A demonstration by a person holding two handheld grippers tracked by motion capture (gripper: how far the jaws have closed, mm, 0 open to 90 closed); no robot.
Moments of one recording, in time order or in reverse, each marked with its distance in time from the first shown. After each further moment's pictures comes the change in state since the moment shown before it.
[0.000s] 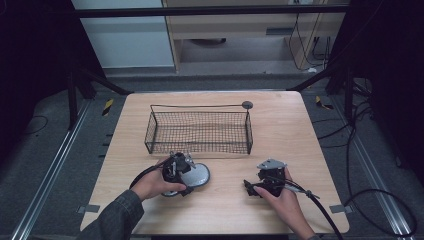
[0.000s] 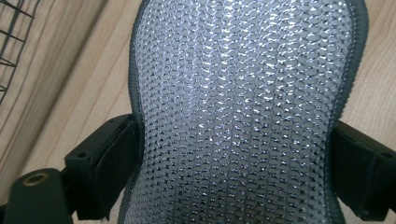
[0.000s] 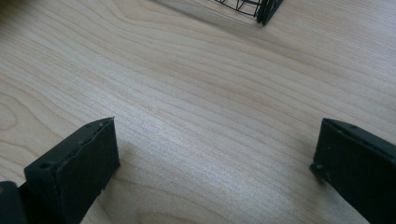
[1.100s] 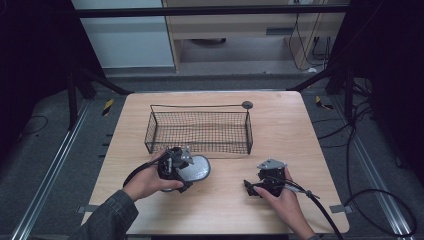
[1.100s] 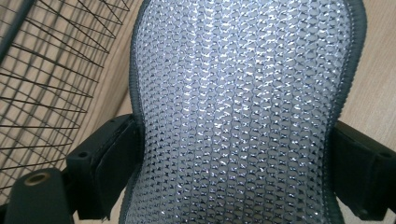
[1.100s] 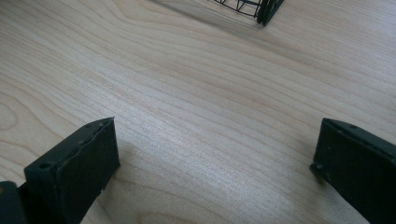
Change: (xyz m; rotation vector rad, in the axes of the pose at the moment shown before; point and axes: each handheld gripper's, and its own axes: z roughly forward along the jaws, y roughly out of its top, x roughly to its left) left arm -0.010 0.010 -0.048 -0.074 0.083 0.061; right arm 0.000 0.000 0.000 -0.004 0.001 -0.008
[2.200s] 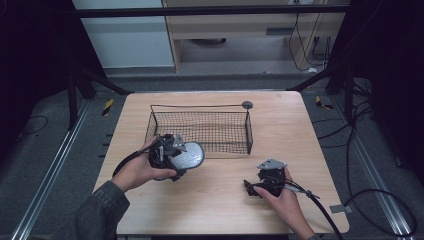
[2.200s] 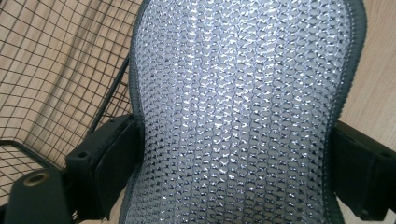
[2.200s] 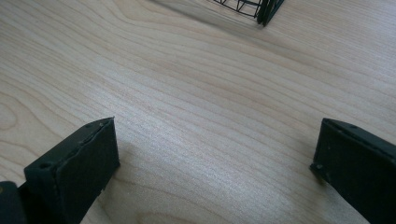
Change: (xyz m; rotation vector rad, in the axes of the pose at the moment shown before) left arm 0.019 0.007 -0.042 -0.017 0.078 0.006; right arm 0.000 0.000 -0.001 0.002 0.006 0.010
